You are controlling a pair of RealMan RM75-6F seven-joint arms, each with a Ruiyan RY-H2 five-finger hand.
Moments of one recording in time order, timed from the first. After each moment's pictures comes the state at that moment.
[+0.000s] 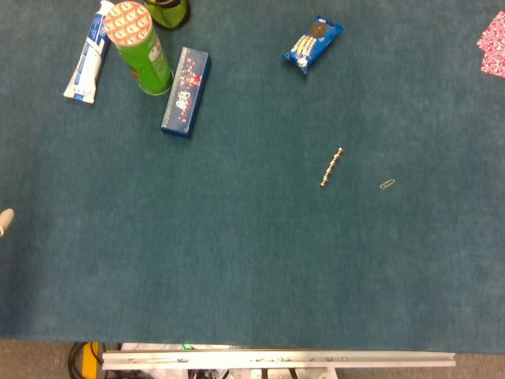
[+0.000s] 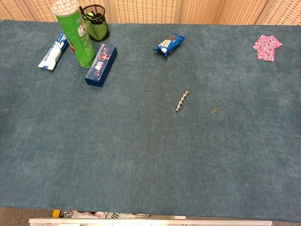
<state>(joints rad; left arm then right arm) -0.07 -1.14 -0.05 -1.63 1.51 1.53 0.14 0.11 -1.14 0.06 -1.57 -1.54 1.47 -0.06</state>
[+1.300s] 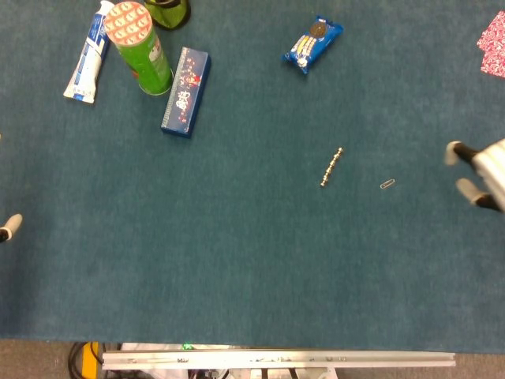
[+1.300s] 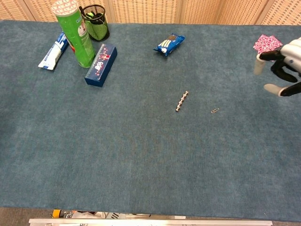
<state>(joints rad) -0.09 -1.14 -0.03 -1.63 1.49 1.46 0.14 0.36 -1.11 0.06 -1.72 -1.65 1.13 -0.24</state>
